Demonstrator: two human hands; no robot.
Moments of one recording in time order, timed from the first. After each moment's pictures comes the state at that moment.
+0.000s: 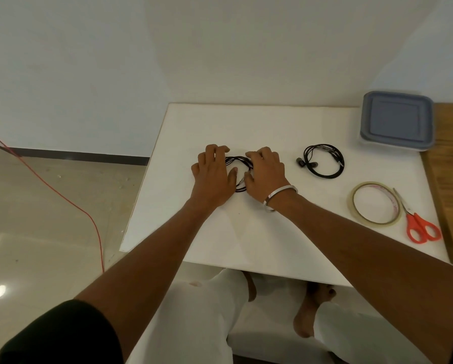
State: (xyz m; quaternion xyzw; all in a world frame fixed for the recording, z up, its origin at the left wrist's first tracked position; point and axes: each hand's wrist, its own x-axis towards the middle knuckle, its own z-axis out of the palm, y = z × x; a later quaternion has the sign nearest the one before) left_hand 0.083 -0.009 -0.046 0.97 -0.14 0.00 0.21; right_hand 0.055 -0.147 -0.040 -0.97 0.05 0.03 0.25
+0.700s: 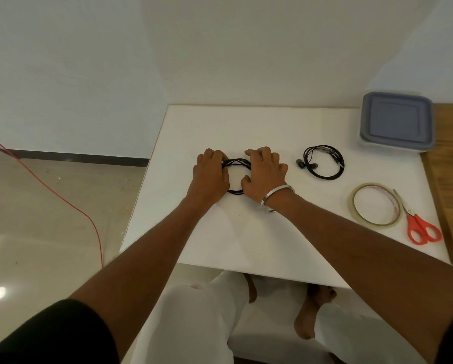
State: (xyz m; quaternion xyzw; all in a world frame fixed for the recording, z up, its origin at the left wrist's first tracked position) left_hand 0.094 -0.005 -0.040 0.96 -0.14 -0.04 0.23; right_hand 0.060 -0.144 -0.043 -0.97 0.07 0.05 0.22
